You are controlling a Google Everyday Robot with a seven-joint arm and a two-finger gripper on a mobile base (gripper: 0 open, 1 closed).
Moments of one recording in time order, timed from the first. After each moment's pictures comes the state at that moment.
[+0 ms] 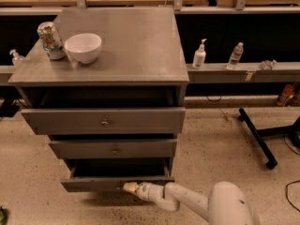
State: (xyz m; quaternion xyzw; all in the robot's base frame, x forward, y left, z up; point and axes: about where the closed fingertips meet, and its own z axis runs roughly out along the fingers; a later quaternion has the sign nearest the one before) arm 0.574 0.111 0.164 0.09 0.81 0.57 0.15
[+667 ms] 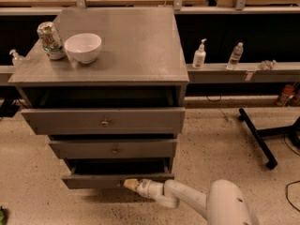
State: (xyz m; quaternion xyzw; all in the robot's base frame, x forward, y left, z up) arm 0.593 0.109 0.166 0.10 0.81 0.56 0.15
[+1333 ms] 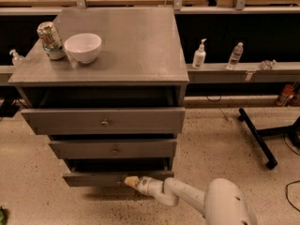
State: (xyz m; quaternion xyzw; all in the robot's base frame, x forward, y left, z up) arm 0.609 0.106 0.165 0.12 0.81 0.55 0.16
